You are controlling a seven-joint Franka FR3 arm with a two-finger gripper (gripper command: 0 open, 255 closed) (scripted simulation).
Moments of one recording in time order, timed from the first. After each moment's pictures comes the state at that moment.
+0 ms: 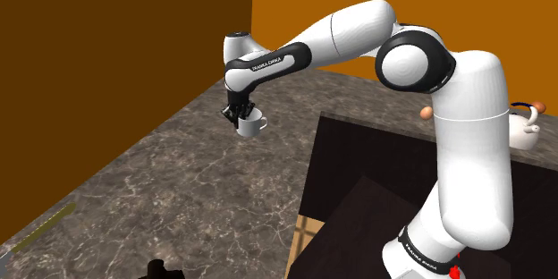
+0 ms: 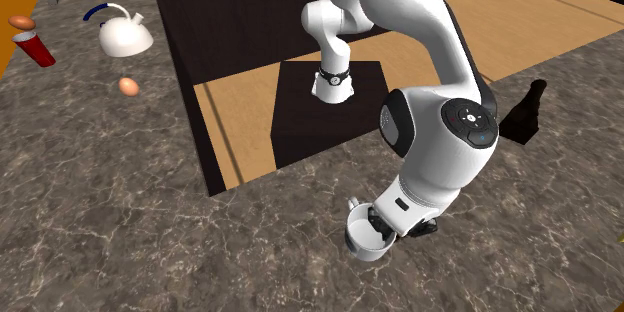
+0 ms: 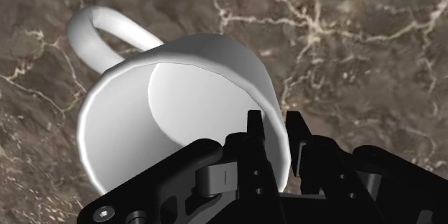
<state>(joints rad) 0.08 0.50 0.06 -1.62 -0.11 2.15 0.33</state>
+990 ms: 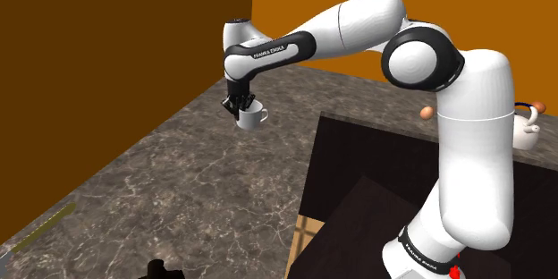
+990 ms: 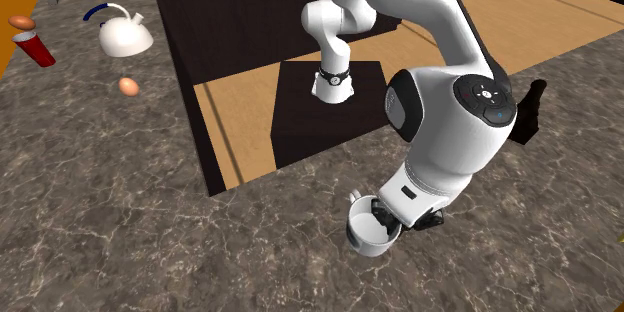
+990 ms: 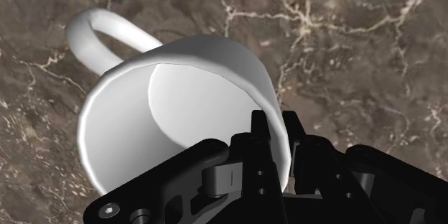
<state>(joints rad) 0.08 0.47 0.07 -1.57 -0.10 2.07 0.32</state>
